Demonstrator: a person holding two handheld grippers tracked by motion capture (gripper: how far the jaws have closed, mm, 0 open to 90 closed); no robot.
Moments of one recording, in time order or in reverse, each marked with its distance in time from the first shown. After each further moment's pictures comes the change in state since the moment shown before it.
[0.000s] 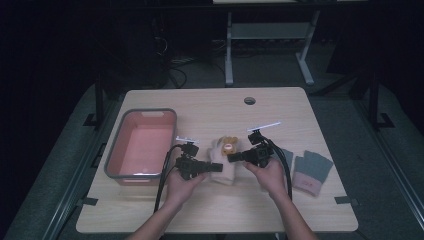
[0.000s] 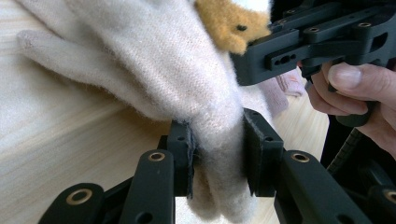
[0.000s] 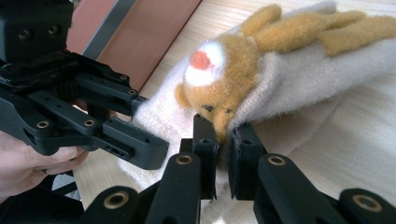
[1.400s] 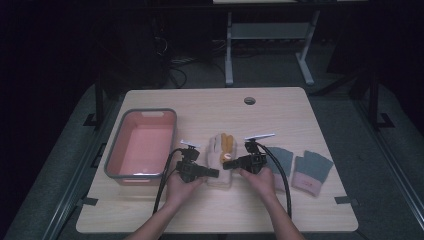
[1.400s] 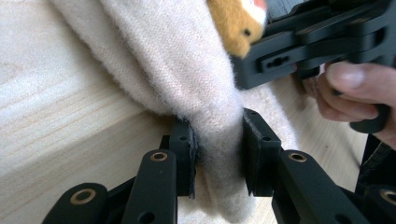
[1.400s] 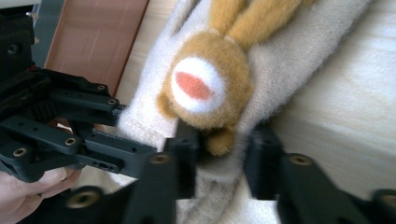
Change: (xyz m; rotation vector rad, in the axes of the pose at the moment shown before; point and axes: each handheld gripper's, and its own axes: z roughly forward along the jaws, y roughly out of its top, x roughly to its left) left arm 0.022 -0.011 0.015 0.100 0.082 -0.046; right arm -0.034 -0.022 0.044 0.043 0.060 0.237
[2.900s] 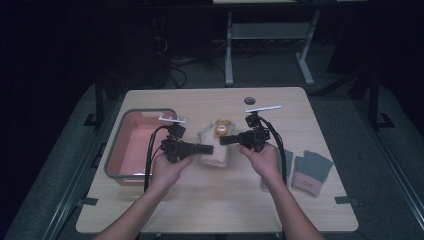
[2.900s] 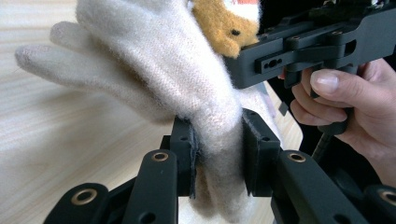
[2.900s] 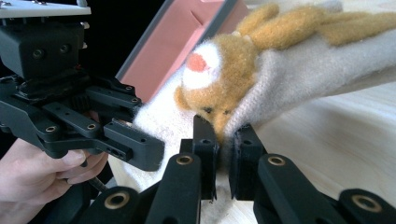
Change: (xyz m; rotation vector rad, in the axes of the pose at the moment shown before) left arm -0.038 0.045 -0.083 -0.162 -0.104 0.079; right arm 0.084 0.043 -0.063 -0.125 0.044 -0.187
